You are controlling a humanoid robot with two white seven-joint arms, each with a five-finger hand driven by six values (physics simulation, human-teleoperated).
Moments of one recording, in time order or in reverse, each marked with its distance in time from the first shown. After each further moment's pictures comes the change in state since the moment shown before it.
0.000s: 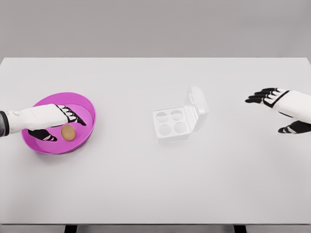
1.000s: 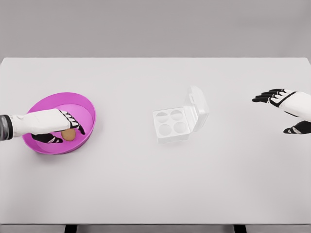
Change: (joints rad) left arm 0.002 0.004 -0.033 -0.006 0.001 0.000 0.000; right arm 0.005 0.009 -0.015 0.056 0.013 0.000 0.000
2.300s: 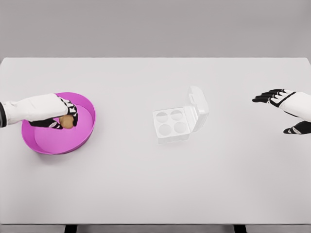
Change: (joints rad) left arm -0.049 0.011 0.035 -0.035 0.051 -0.001 0.000; right arm 0.000 0.000 0.001 0.002 -0.002 0.000 0.000
